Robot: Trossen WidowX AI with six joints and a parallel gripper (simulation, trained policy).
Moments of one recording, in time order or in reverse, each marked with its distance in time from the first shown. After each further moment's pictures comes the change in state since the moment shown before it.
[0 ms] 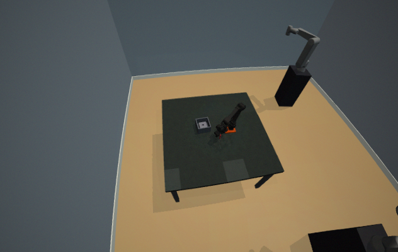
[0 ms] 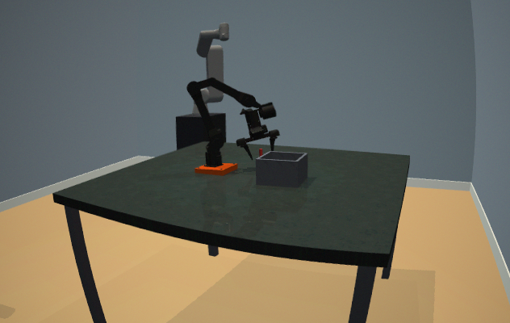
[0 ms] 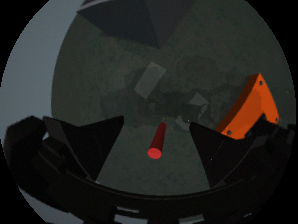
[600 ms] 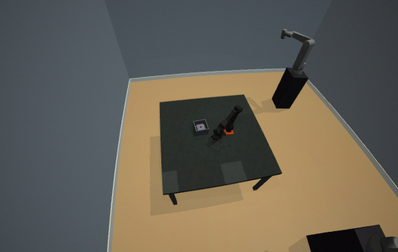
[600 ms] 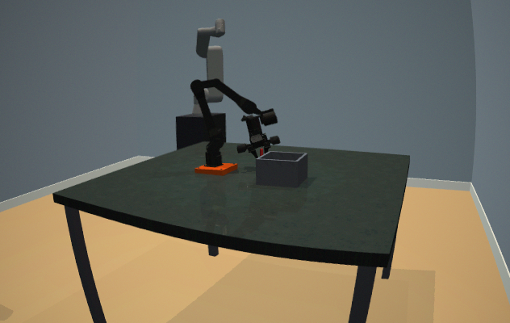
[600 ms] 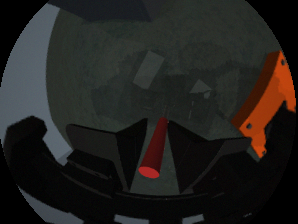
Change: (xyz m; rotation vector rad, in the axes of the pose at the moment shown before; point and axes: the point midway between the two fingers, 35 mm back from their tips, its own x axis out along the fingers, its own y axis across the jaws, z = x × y) arm 0.028 -0.003 -0.016 0.089 0.118 -0.008
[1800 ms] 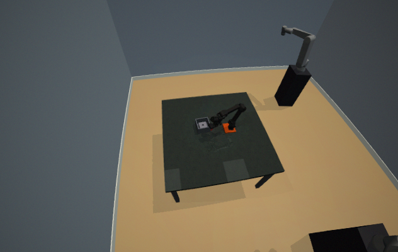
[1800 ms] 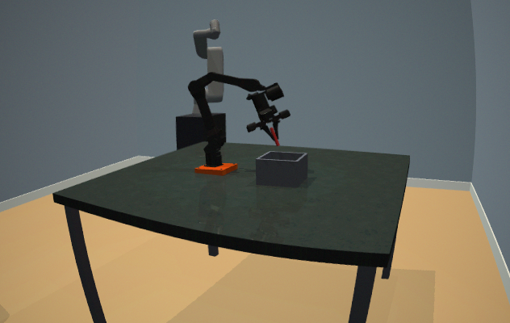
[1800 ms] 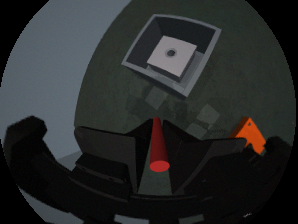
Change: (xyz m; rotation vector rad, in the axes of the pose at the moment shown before) arm -0.102 0.072 0.090 -0.078 -0.217 0.144
